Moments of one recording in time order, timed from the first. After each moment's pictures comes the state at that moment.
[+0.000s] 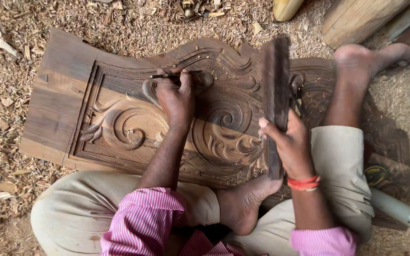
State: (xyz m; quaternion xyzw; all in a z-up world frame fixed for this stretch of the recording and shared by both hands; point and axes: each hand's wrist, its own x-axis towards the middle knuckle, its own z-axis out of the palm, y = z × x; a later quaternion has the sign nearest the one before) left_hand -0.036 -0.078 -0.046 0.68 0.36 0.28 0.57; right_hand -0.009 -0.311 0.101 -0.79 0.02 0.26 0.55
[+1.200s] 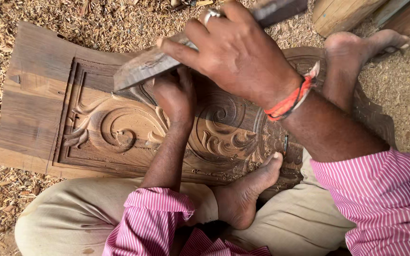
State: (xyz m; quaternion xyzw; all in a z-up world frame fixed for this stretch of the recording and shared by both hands) left_hand -0.027 -0.094 -0.034 0.74 0.39 0.23 0.49; right_hand 0.089 -0.153 0.161 -0.72 -0.68 -0.12 -0.06
